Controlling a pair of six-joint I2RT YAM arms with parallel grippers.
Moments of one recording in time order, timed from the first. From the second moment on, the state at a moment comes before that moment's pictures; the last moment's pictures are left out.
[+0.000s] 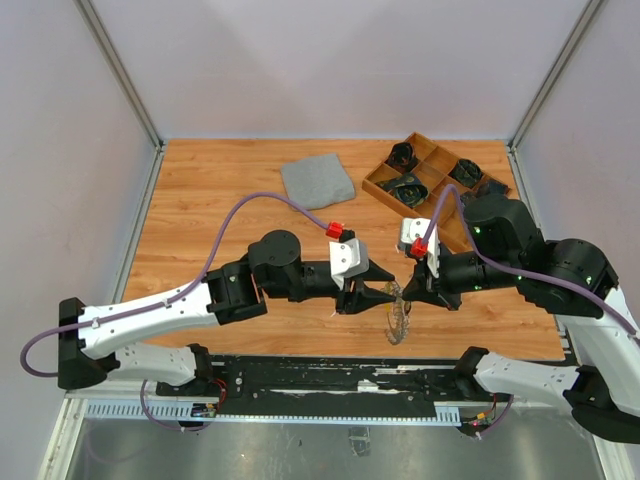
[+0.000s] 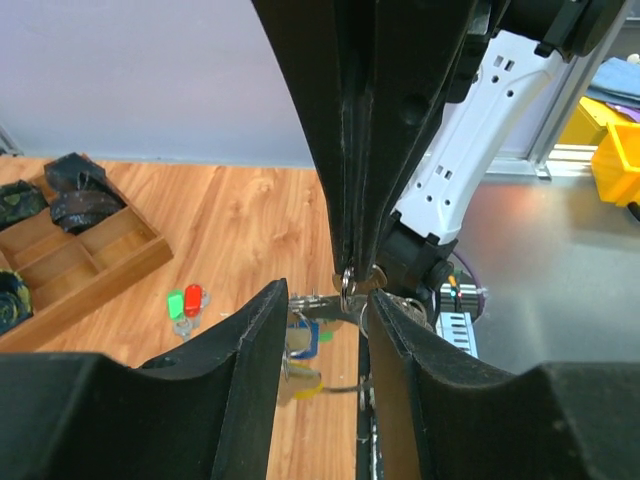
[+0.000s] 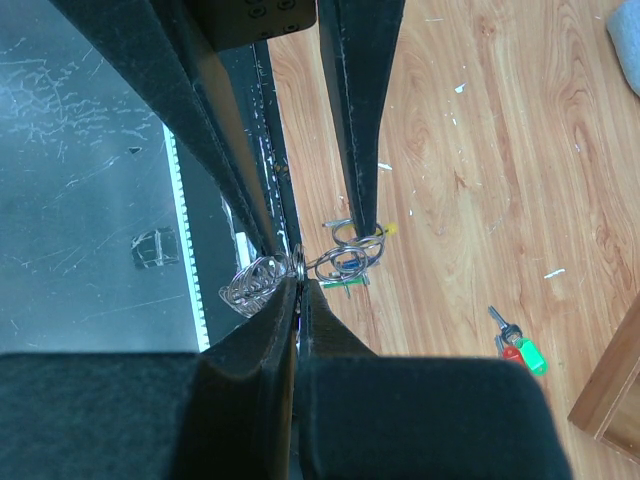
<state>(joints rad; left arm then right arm) -1.23 1.16 1.09 0.05 0.27 0.02 0.86 1.00 1.63 -1.35 -0.44 -0.33</state>
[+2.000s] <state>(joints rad) -1.24 0.99 0.82 0.52 0.18 -0.17 0.86 0.62 1.15 -0.60 -0.50 -0.09</state>
